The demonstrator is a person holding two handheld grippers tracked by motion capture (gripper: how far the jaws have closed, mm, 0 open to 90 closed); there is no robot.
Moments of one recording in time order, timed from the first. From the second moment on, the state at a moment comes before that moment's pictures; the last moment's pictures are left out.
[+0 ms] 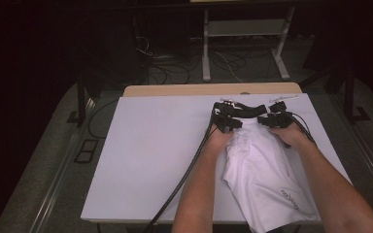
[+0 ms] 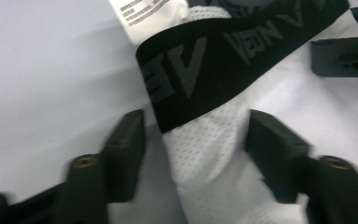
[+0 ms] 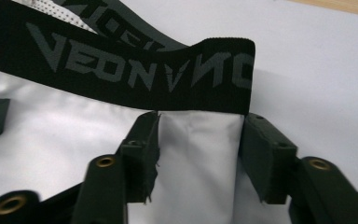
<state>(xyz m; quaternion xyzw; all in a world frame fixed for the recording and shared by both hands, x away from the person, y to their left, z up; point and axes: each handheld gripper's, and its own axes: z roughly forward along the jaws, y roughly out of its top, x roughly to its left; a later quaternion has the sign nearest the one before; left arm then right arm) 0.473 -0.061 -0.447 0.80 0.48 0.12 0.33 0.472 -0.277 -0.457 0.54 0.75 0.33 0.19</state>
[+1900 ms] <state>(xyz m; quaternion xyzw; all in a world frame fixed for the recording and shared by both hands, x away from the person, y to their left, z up) 0.467 -0.040 -0.379 0.78 0.42 0.18 0.42 0.472 -0.267 -0.399 0.49 0.74 0.41 0.23</state>
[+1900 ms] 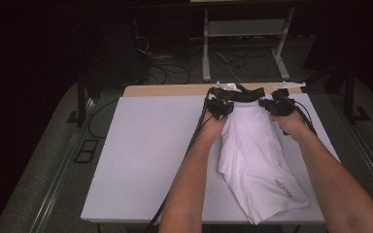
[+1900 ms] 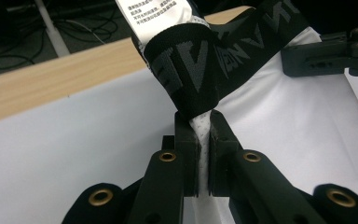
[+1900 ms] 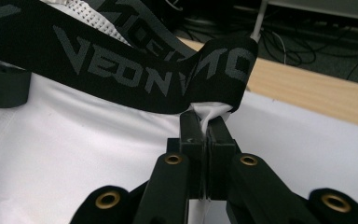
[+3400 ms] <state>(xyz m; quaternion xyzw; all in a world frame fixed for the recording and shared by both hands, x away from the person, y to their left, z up) 0.389 -0.032 -0.362 0.80 0.33 0.15 0.48 0.392 -0.291 -0.374 0.44 0.74 0.47 0.21</state>
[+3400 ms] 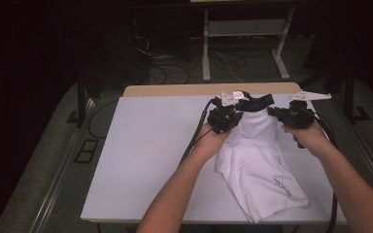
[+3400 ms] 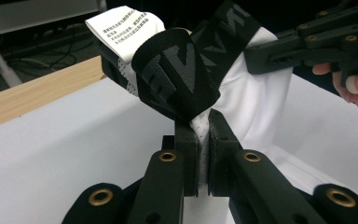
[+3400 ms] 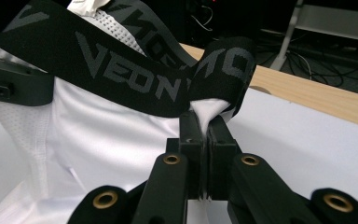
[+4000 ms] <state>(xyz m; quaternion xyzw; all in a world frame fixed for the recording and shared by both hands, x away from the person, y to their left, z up) 0.347 -0.039 -0.376 0.81 0.30 0.14 0.49 0.341 -0.307 -0.387 0.42 0.74 0.49 0.20</state>
